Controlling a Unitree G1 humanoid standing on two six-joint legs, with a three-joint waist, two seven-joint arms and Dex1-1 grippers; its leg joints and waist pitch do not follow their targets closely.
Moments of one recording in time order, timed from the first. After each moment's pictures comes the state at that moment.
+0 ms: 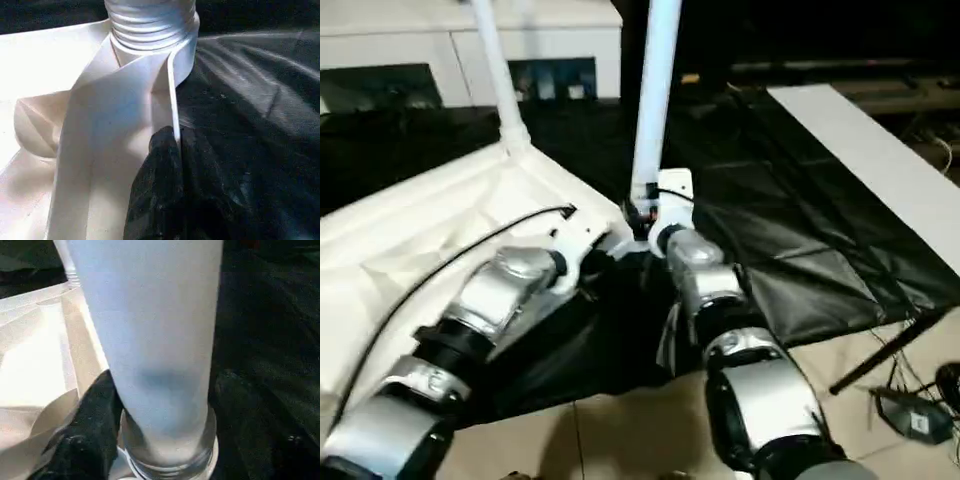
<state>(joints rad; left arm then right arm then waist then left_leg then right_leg) -0.70 0.14 -0.26 0.59 0.11 0.45 -0.57 -0.86 -0.04 -0.03 1.02 0.17 0.03 0.25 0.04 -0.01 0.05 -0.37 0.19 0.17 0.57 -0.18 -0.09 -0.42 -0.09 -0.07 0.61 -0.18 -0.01</state>
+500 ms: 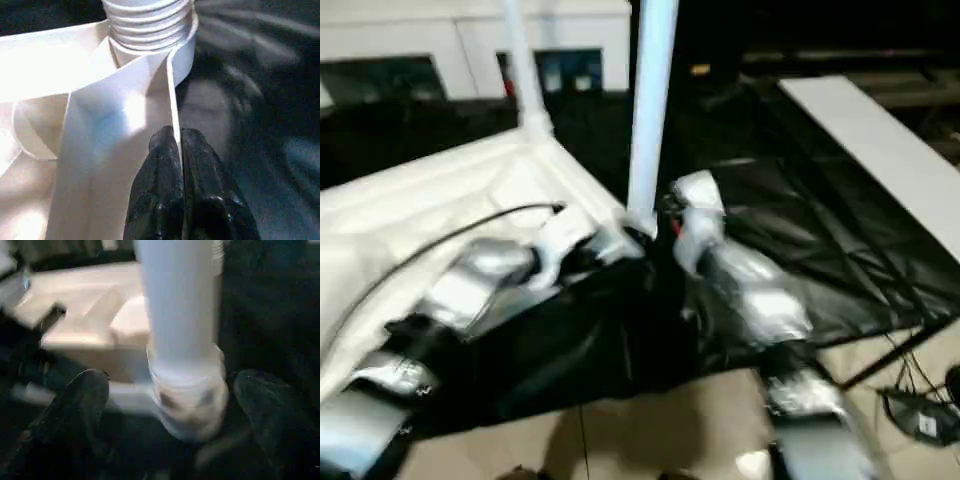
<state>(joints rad) -0.67 0.32 -0.30 0.59 0.08 0.24 -0.88 -0.51 -0.30 0.07 0.45 0.31 0.27 0.77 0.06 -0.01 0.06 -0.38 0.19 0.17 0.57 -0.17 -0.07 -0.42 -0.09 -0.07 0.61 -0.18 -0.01</state>
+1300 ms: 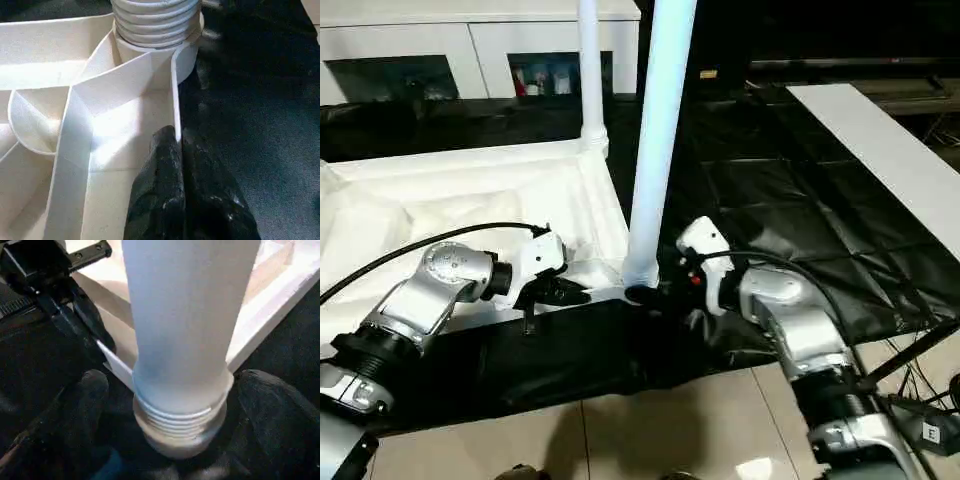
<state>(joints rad) -0.62 0.41 -0.34 0.53 0.03 0.15 -1.15 -0.45 -0.39 0.18 0.34 0.22 0.27 0.93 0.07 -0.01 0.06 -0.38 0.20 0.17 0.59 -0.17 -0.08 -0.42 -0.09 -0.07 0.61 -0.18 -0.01</state>
